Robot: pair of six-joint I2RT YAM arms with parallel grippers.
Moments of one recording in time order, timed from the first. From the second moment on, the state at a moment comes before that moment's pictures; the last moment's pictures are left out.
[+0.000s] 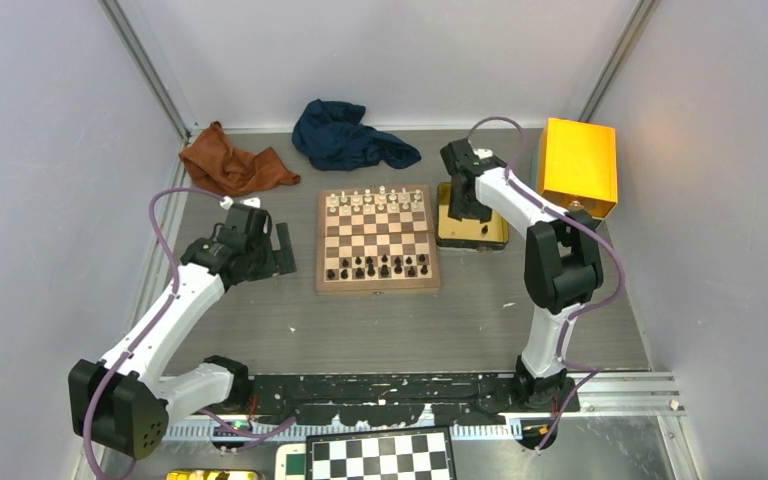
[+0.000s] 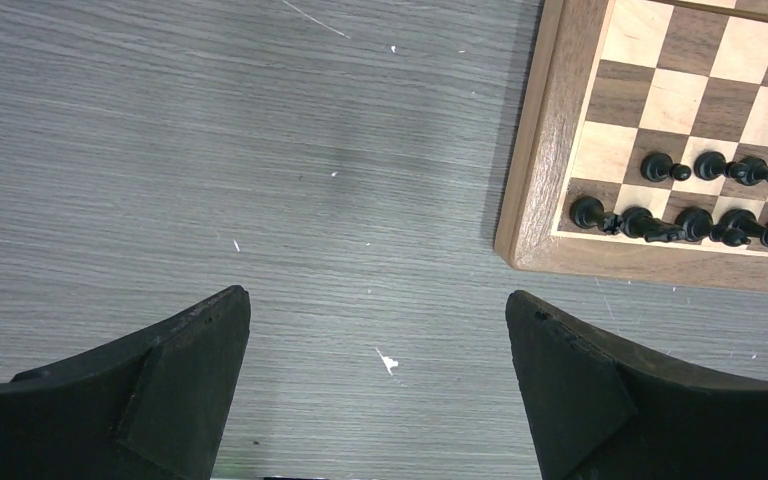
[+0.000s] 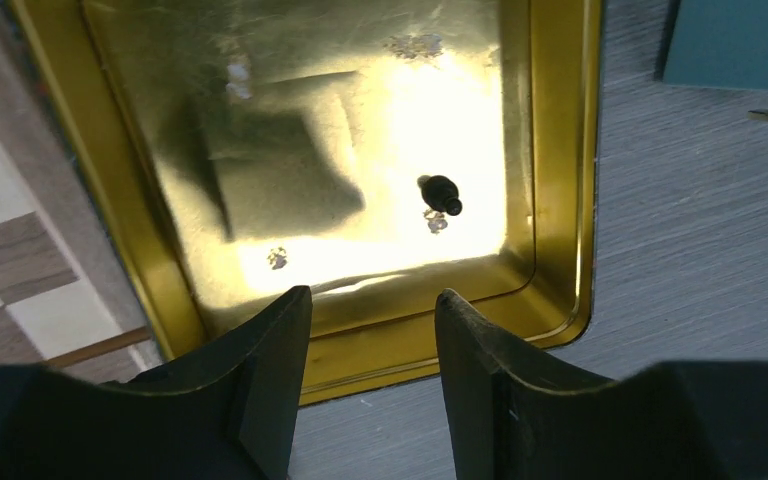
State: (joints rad) left arm -0.32 1.08 0.87 -0.78 -0.18 -0.47; right arm 0.37 1.88 1.48 -0.78 0.40 0.46
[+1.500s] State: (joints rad) left arm -0.31 1.15 0.92 -0.78 -0.18 -0.47; right arm 0.18 1.93 1.36 -0.60 0.30 0.51
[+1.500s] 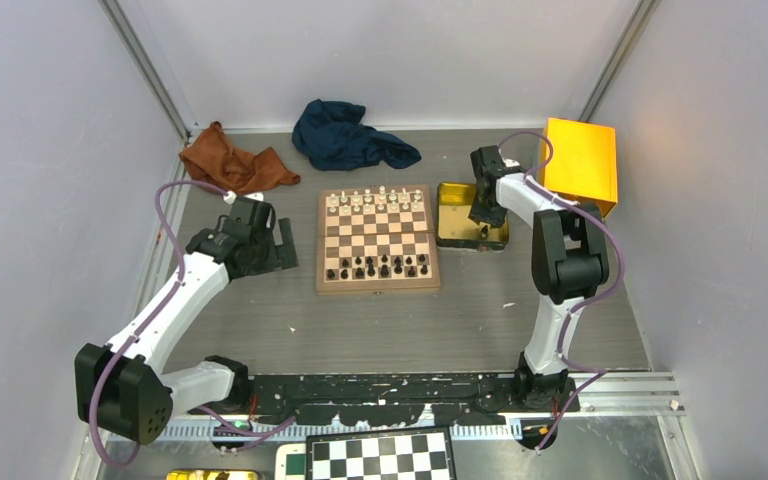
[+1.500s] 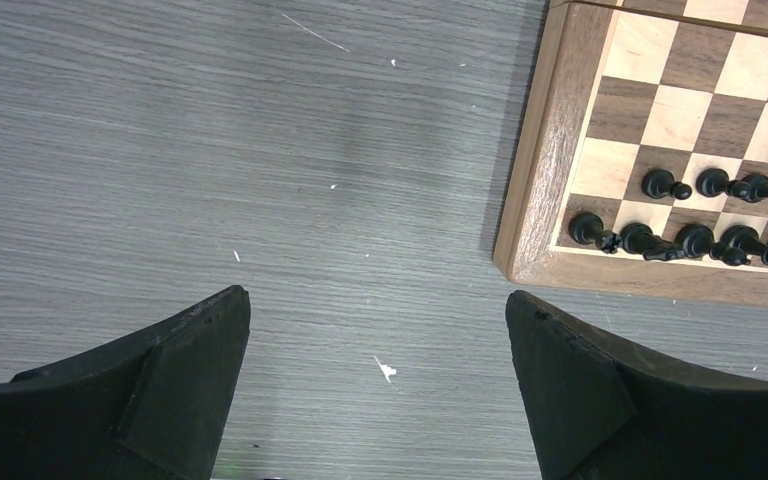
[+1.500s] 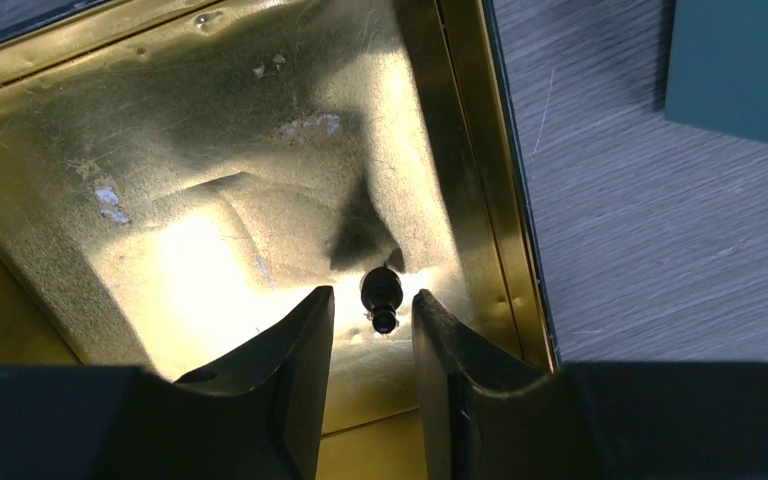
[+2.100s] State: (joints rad) left arm -0.31 1.16 0.93 -0.78 -0.18 -0.47; right arm 0.17 1.94 1.36 -0.60 0.29 0.51
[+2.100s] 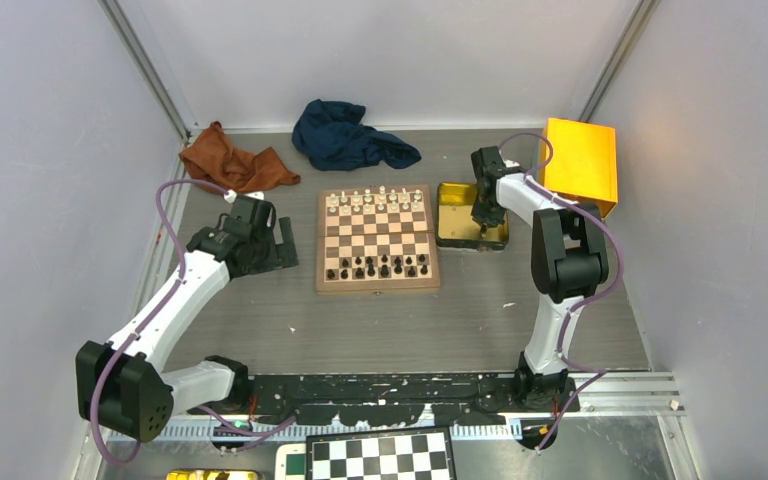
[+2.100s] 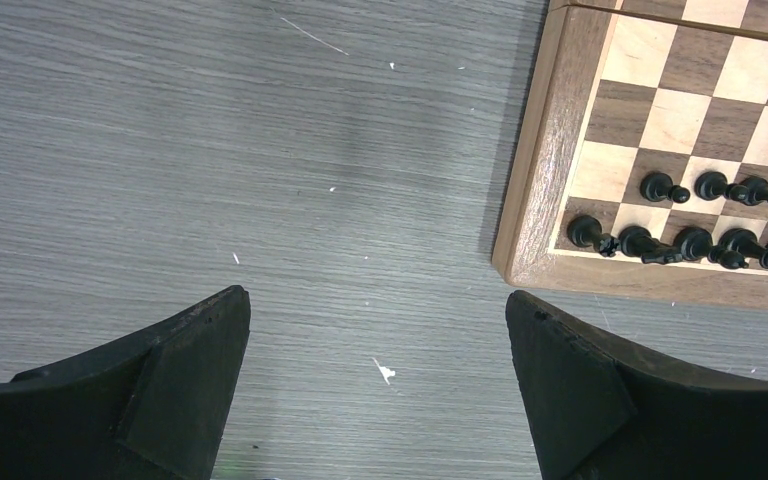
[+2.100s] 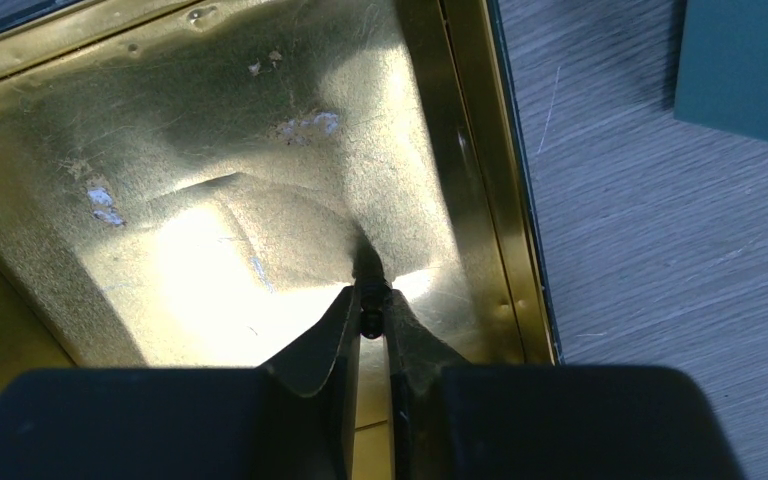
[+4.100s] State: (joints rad) left arm -0.29 0.98 0.92 -0.81 -0.18 -0.46; right arm 0.98 2.26 2.12 -0.94 0.21 0.44
